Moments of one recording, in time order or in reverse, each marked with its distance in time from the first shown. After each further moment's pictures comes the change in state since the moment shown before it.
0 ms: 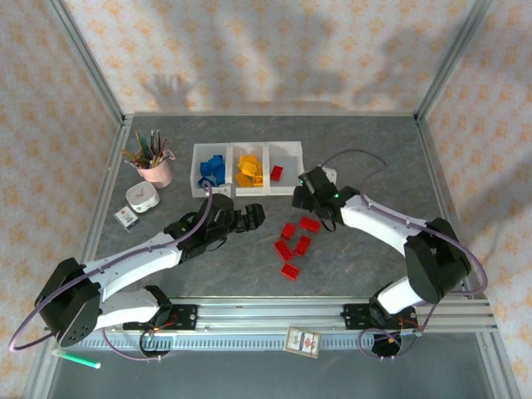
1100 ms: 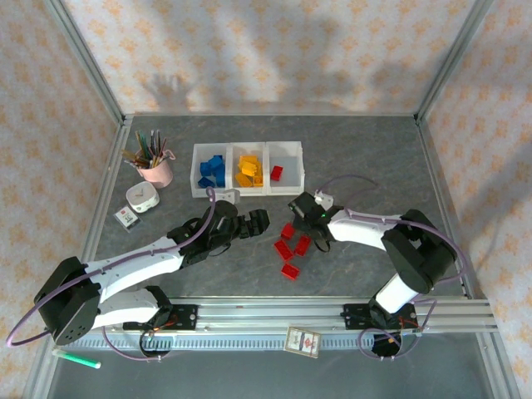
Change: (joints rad) left arm -0.058 0.000 -0.033 0.050 -0.004 -0.063; right arm 0.096 0.110 -0.149 0.101 0.037 0.209
